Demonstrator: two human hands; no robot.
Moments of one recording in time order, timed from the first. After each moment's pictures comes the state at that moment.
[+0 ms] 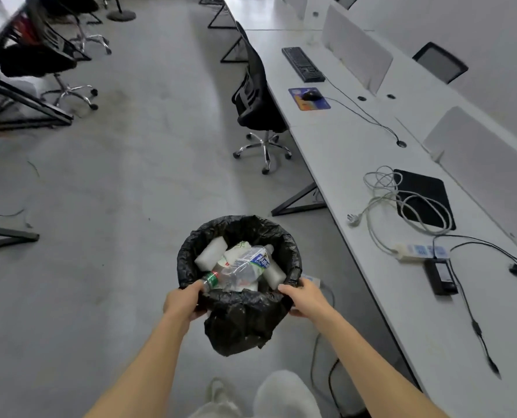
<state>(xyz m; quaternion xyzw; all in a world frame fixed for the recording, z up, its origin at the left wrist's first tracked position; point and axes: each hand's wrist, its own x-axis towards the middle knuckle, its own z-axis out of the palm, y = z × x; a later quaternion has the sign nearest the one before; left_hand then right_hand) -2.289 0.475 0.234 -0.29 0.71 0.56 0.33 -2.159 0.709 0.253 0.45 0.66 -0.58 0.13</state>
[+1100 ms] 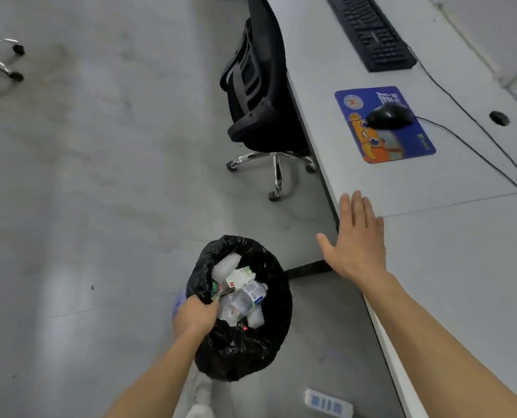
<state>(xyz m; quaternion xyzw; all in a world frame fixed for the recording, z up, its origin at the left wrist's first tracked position) -2.832 0.853 -0.041 -0.14 0.89 0.23 0.36 -2.781 1.150 0.109 0.30 0.95 -0.07 0.07</state>
